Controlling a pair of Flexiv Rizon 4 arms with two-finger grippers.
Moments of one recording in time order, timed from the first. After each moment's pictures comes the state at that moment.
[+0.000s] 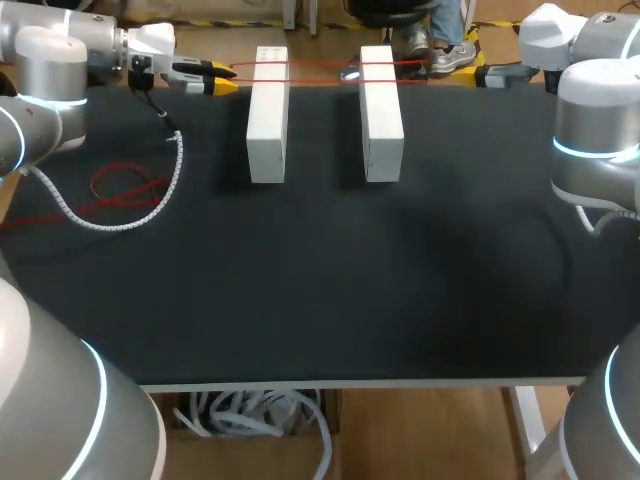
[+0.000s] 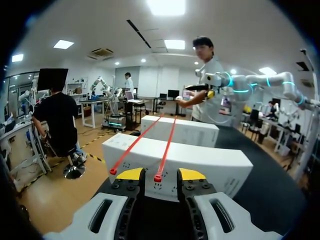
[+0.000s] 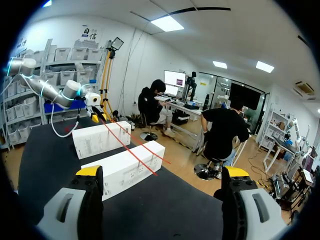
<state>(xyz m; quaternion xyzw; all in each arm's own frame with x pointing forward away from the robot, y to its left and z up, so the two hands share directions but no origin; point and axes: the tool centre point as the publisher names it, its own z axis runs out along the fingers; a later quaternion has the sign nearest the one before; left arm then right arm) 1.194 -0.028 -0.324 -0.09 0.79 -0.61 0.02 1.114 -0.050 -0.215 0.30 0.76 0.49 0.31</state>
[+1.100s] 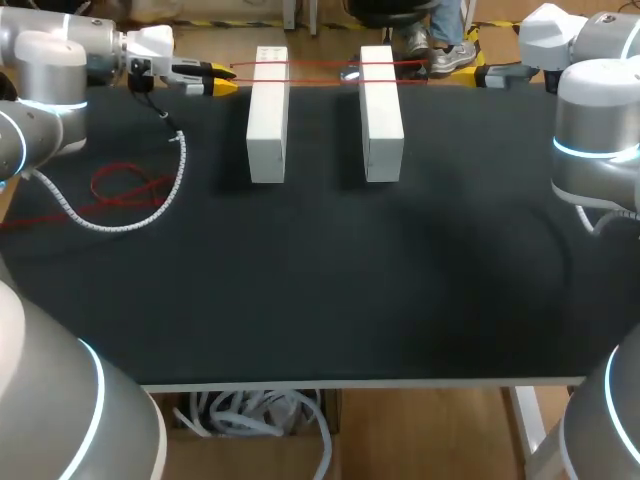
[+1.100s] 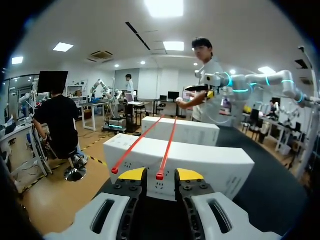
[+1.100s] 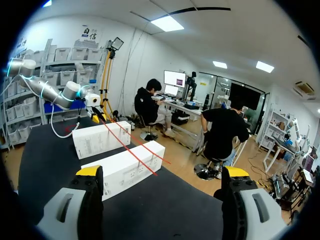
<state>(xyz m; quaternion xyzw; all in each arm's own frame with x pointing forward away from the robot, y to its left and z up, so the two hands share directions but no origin) 1.196 -0.026 -0.326 -0.09 0.78 -0.62 0.03 1.114 -0.050 -0.215 0.30 0.76 0.49 0.31</state>
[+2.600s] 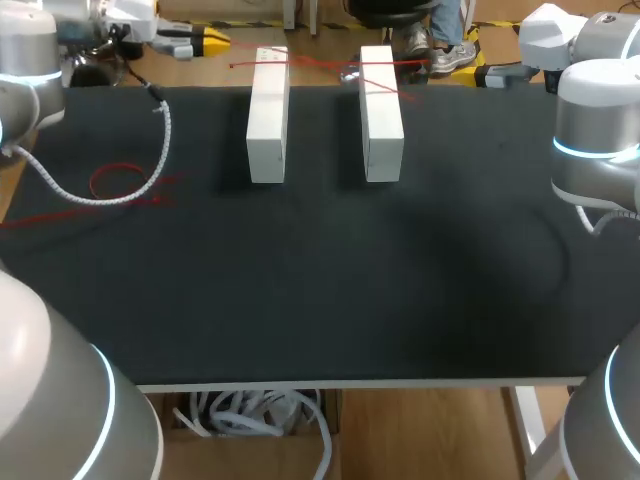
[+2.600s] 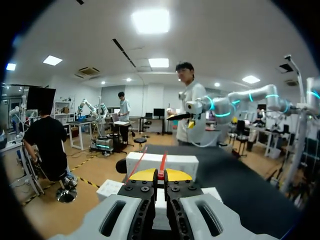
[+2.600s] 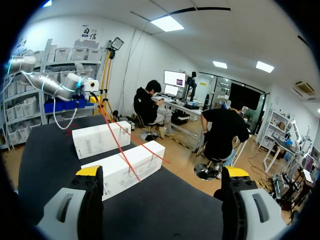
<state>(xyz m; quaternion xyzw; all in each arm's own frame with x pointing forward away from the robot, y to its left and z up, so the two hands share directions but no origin) 1.165 -0.034 -0.217 -0.03 0.74 -0.68 0.00 1.114 -0.050 -0.215 0.30 0.76 0.49 0.31</state>
